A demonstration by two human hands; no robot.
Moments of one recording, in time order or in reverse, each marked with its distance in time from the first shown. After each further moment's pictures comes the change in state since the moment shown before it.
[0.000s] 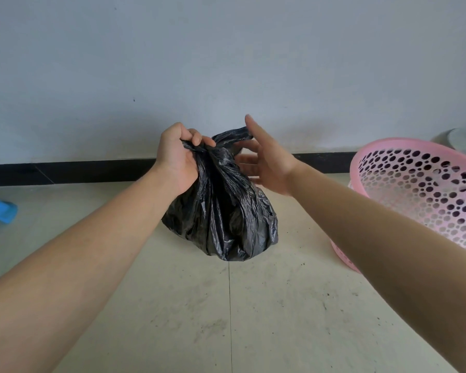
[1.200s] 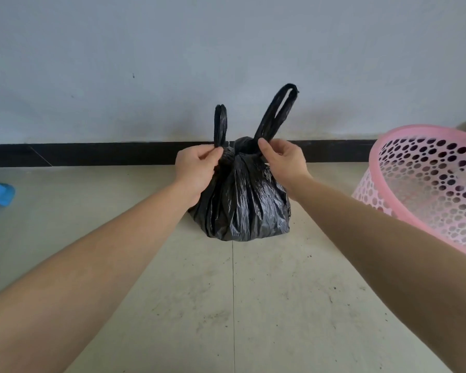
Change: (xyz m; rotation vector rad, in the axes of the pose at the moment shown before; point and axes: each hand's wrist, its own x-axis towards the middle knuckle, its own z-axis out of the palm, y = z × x) left_hand 0.012 -0.063 -0.029 0.689 0.238 0.158; right_hand 0.028 0.056 -0.015 -0.328 0.552 -0.263
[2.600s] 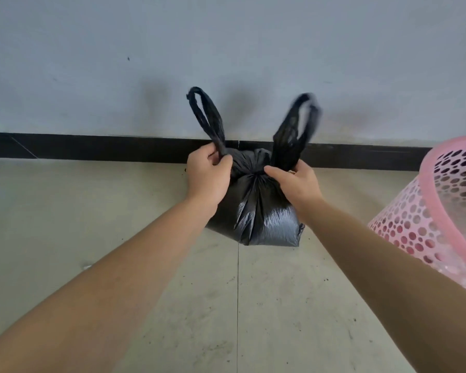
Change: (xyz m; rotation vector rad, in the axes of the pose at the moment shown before) left_hand 0.044 -0.039 0.026 -0.013 0.095 0.043; right_hand 0.037 0.052 0.026 0.099 -0.022 0.201
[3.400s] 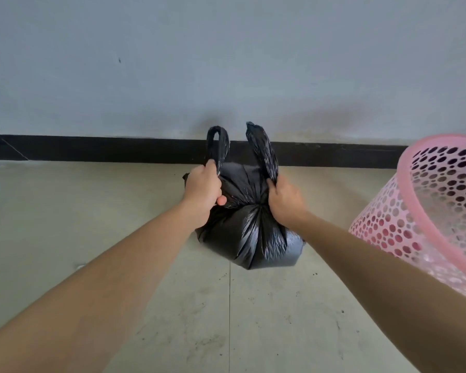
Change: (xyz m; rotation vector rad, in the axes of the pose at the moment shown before) left_hand -0.019 0.000 0.001 -0.275 -0.123 -0.441; right_hand -0.020 0.021 -0.009 -0.770 -0.026 -0.130
